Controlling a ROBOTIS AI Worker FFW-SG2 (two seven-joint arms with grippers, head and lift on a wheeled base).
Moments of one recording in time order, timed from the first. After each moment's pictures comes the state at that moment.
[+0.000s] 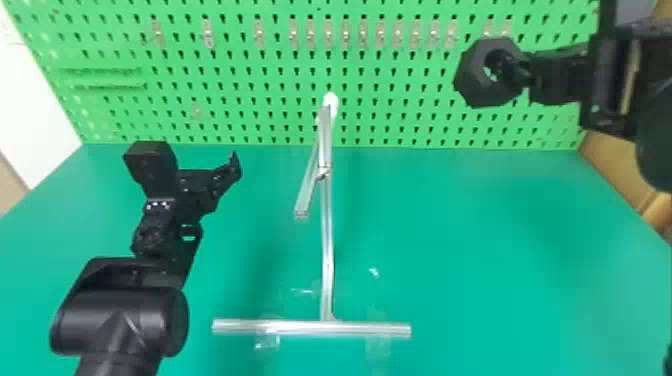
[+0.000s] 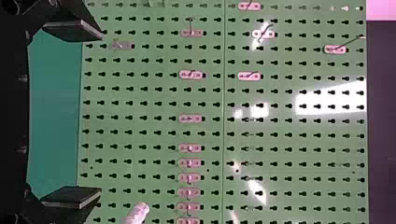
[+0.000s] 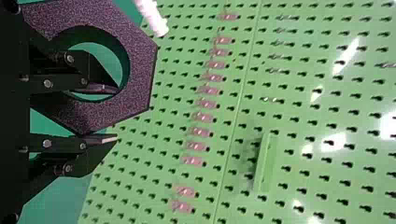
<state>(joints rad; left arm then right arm) -0.12 0.10 0.02 -1.60 0.10 0.07 0.02 -0.53 -0.16 0.05 -2.07 0.11 1.22 0.36</state>
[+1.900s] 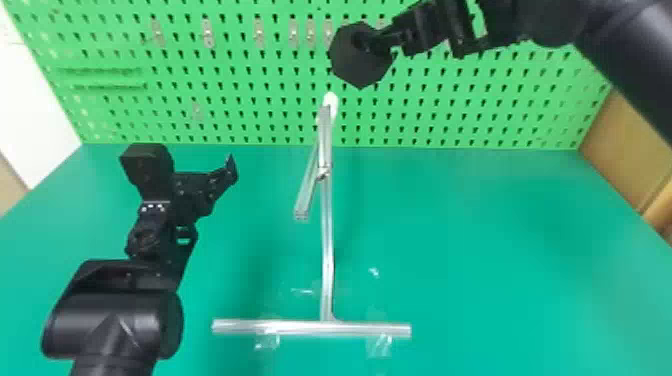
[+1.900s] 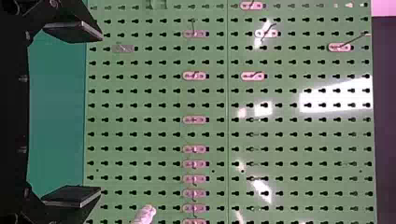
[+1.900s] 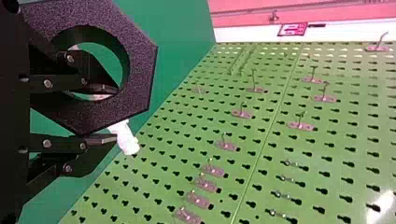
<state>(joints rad) -0.11 0.10 0.04 -1.62 0.08 0.09 -0.01 -1.21 -0.32 0.74 -1.31 -0.61 0.92 0.33</state>
